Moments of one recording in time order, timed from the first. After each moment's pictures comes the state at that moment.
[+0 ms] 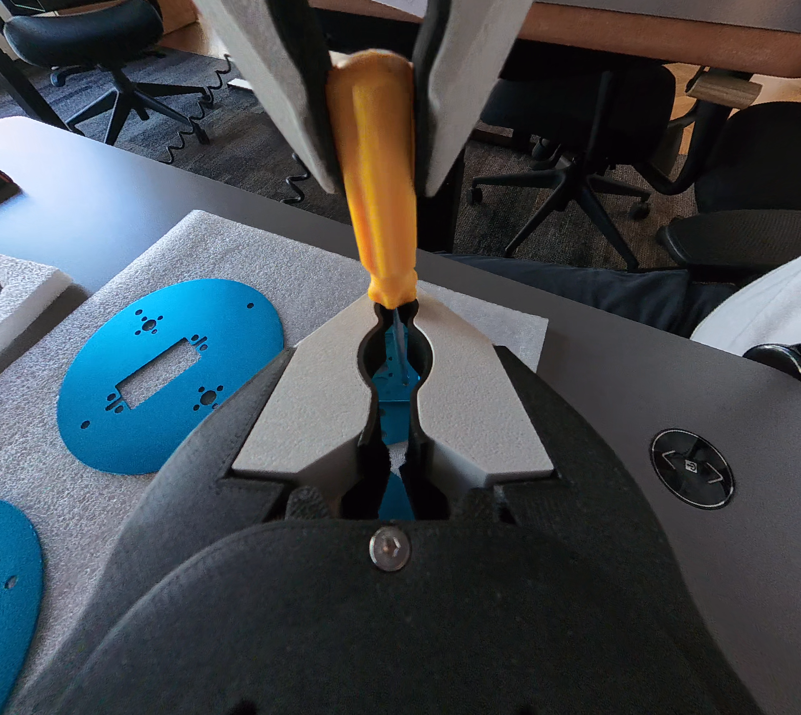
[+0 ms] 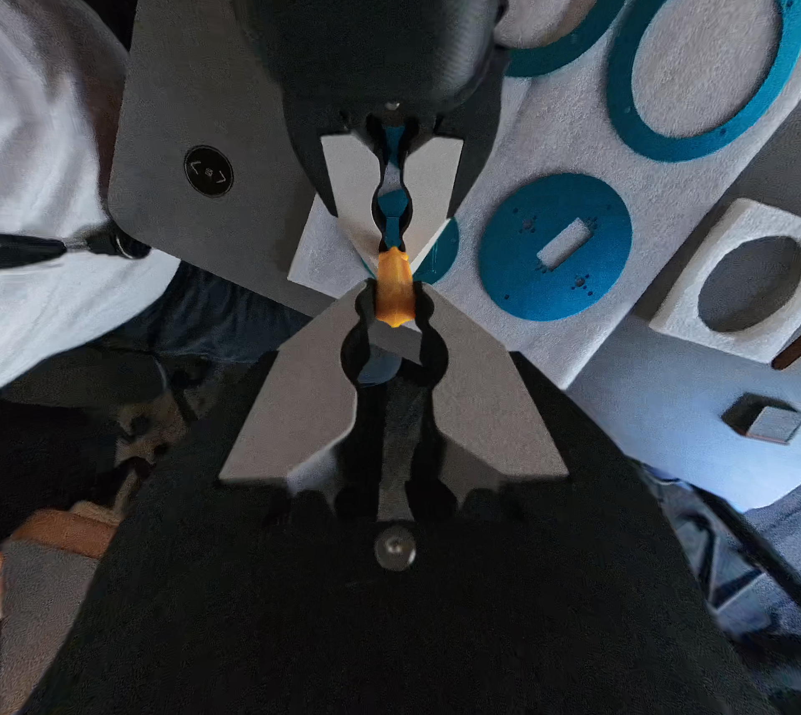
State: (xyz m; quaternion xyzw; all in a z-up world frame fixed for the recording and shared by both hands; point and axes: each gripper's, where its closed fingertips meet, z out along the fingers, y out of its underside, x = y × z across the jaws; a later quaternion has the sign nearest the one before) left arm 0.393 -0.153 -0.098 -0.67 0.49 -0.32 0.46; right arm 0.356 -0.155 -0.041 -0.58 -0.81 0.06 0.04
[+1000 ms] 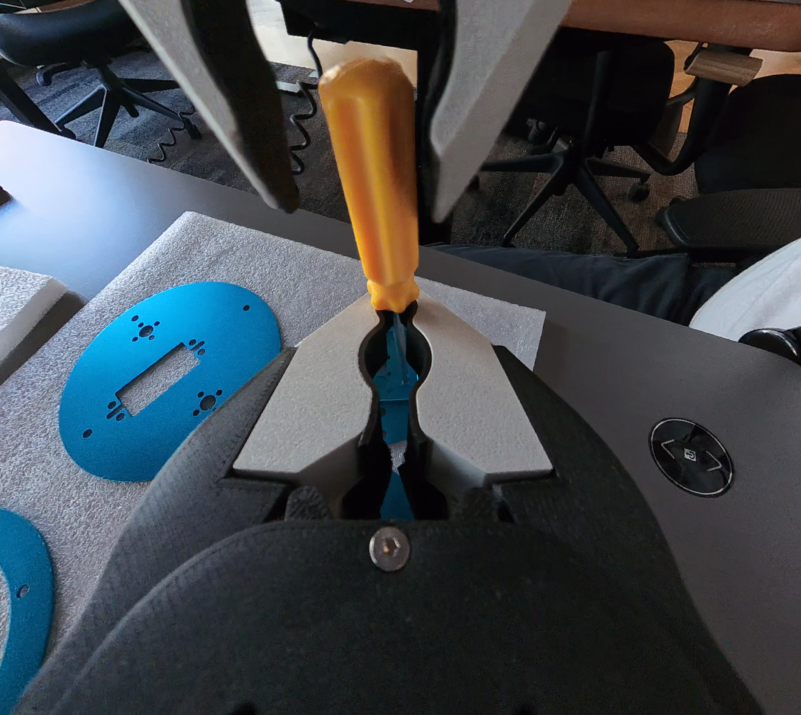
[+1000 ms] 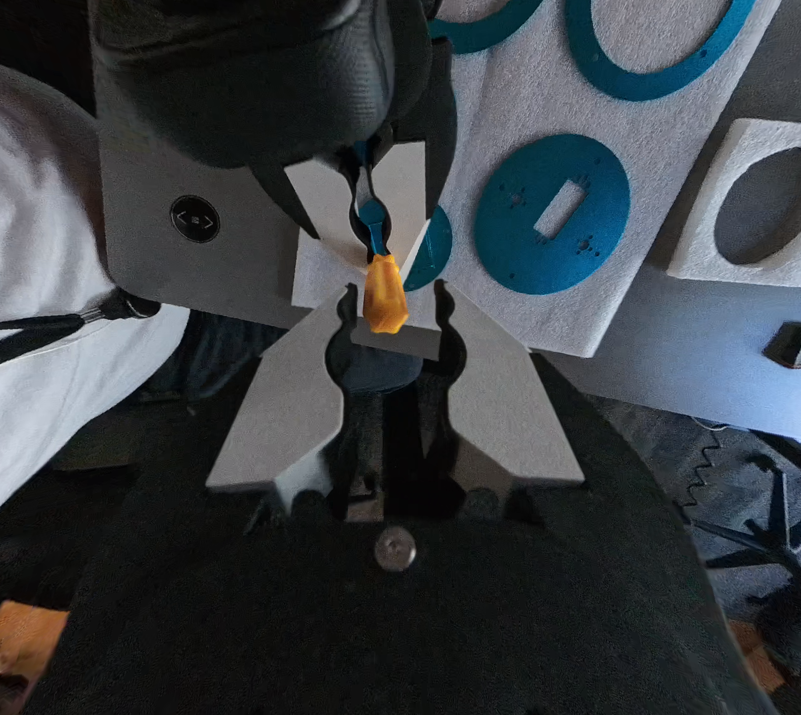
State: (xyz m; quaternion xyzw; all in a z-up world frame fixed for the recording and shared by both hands) left arm 0.395 -0.155 -0.100 -0.67 0.51 -0.31 0.45; right arm 0.353 -0.152 -0.044 -0.66 -0.75 0.04 0.06
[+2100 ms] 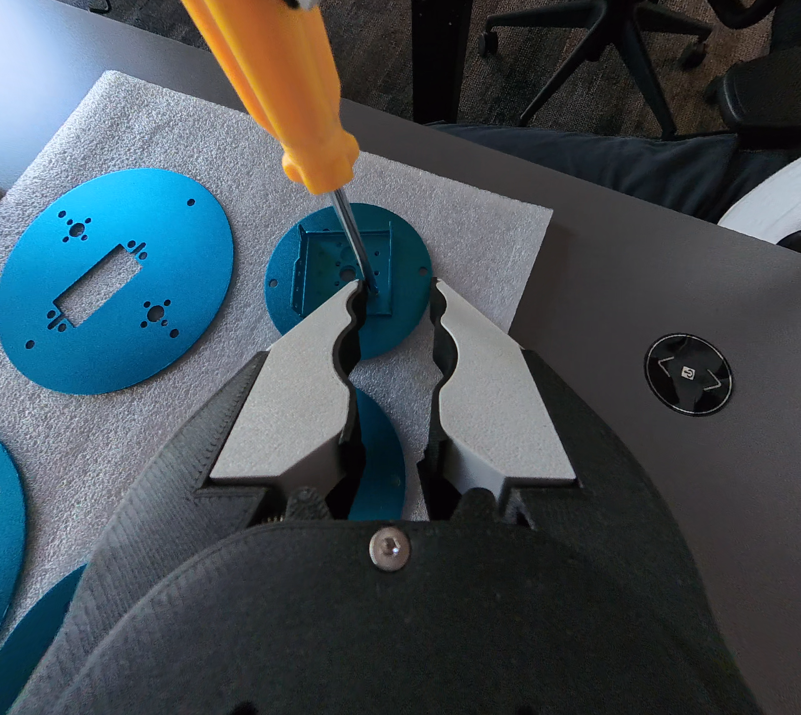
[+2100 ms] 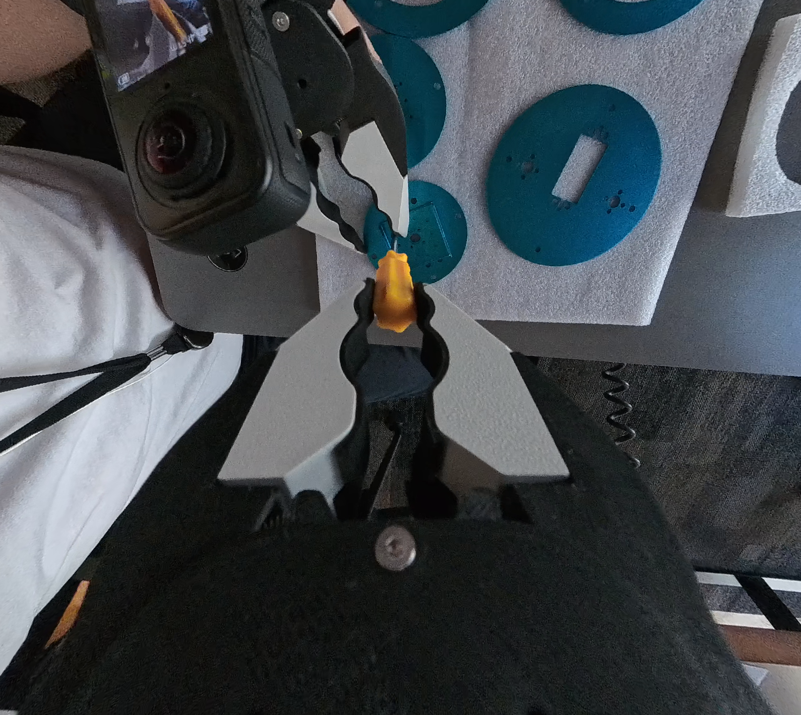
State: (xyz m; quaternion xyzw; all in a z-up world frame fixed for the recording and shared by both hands) left arm 0.373 -0.174 -0.148 -0.73 0.55 -0.23 0.35; right arm 0.361 -0.156 -0.039 -0.73 -0.67 0.07 0.05
